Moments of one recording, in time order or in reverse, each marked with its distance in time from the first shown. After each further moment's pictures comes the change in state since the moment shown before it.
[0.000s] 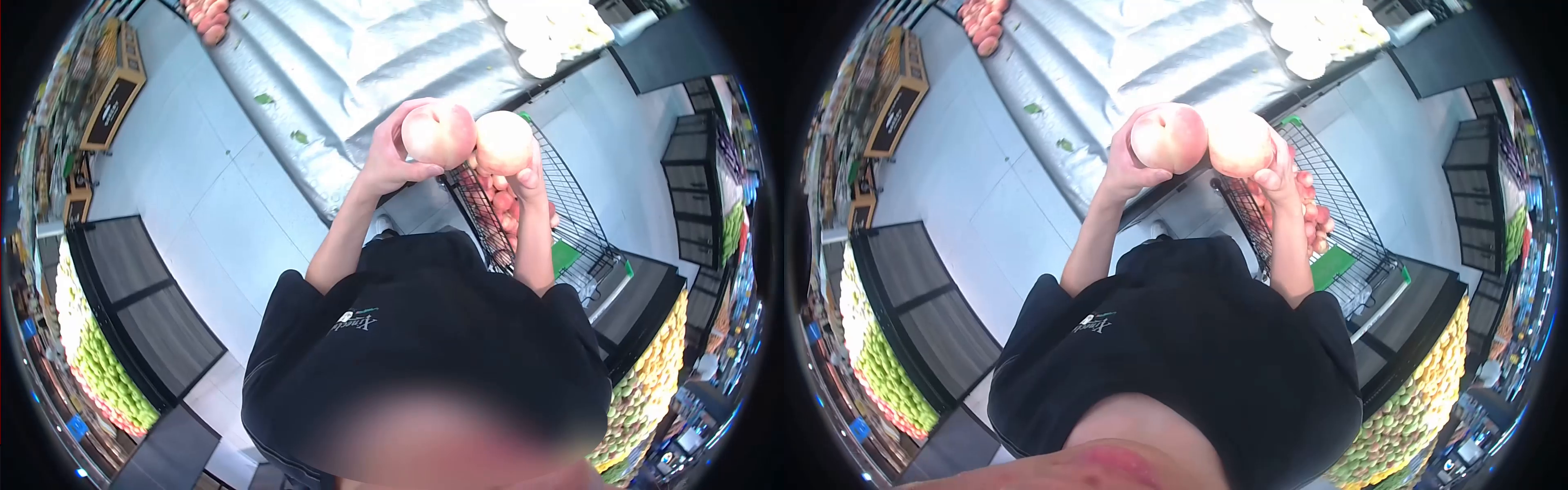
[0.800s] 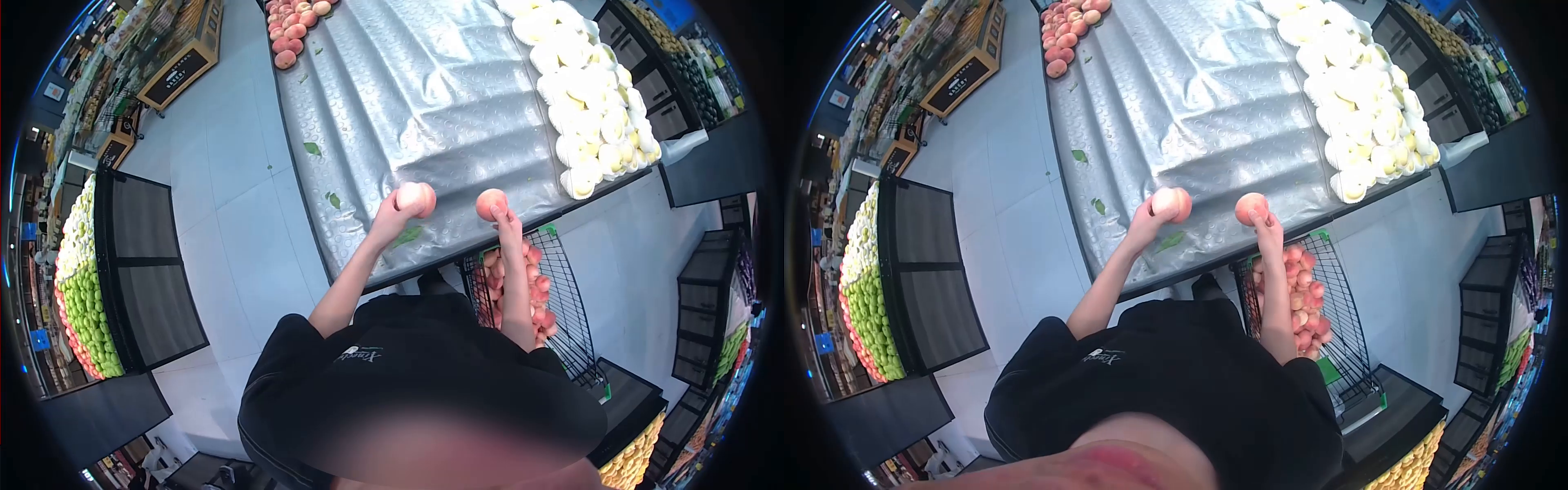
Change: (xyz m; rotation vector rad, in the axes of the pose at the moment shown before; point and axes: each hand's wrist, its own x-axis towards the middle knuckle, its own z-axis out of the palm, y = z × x) left_hand 0.027 -0.110 -0.111 0.271 0.551 -0.404; right_hand 0.130 0.134 -0.077 -0.336 0.332 0.436
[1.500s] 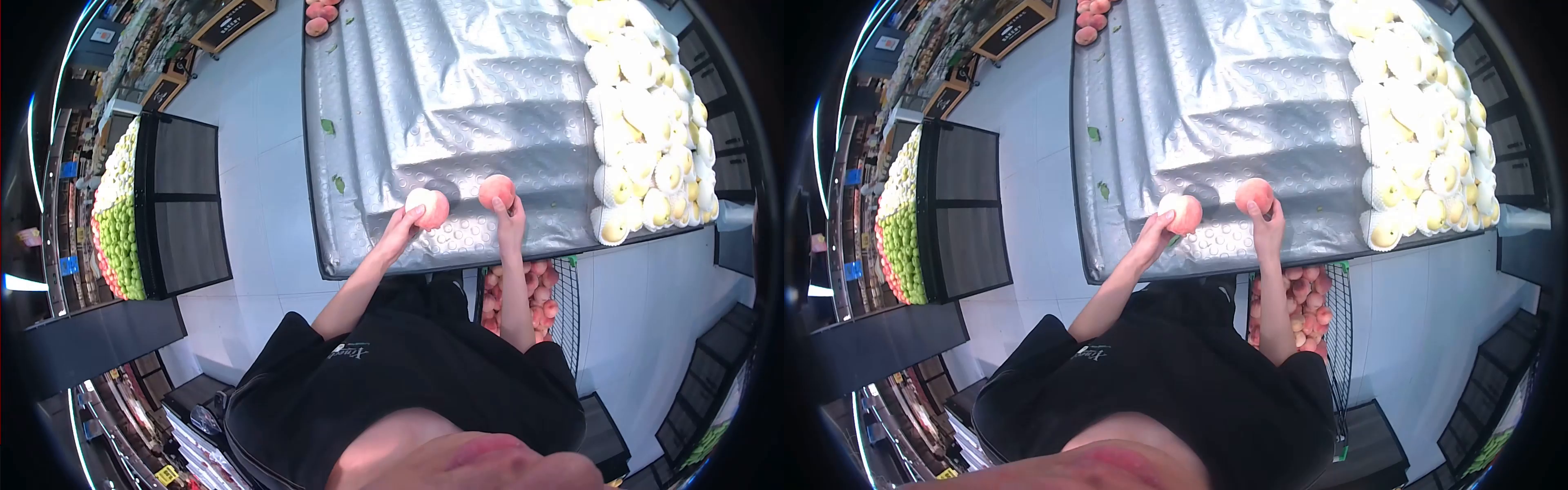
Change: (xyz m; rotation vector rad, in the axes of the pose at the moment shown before) left_hand 0.020 -0.021 0.061 -0.356 0.144 -0.240; right_hand 0.102 0.005 0.007 0.115 -0.218 -0.135
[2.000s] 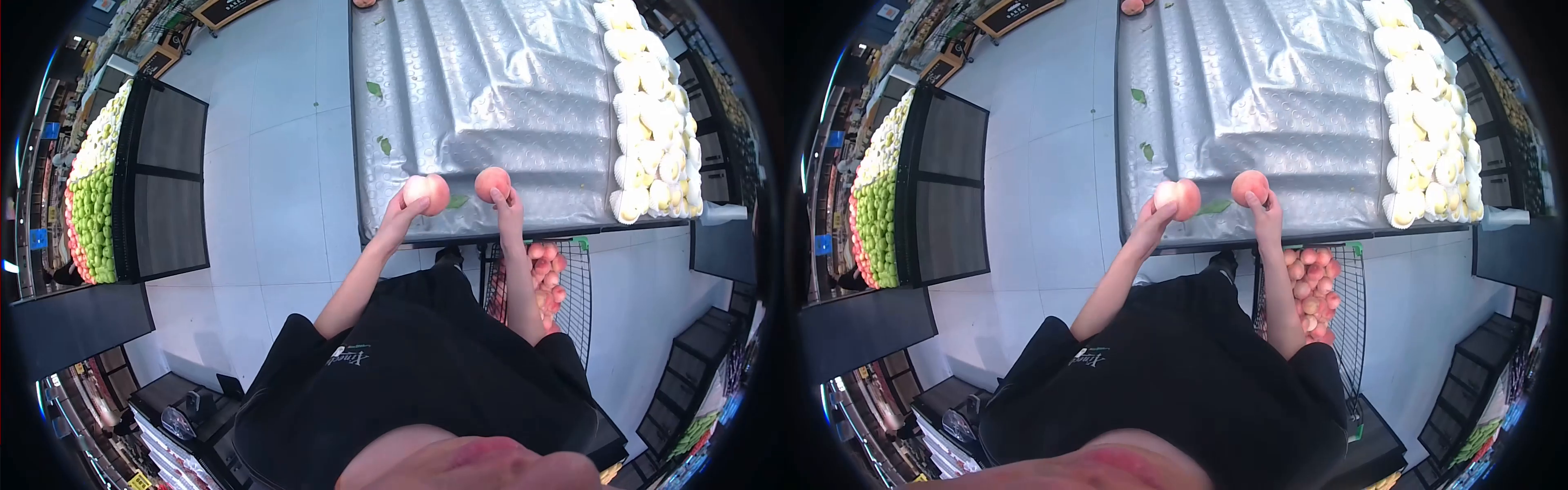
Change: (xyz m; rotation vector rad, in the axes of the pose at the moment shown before) left_hand -0.127 0.013 -0.112 -0.020 0.039 0.219; right_hand -0.112 0.008 0.116 -0.103 -0.104 0.036
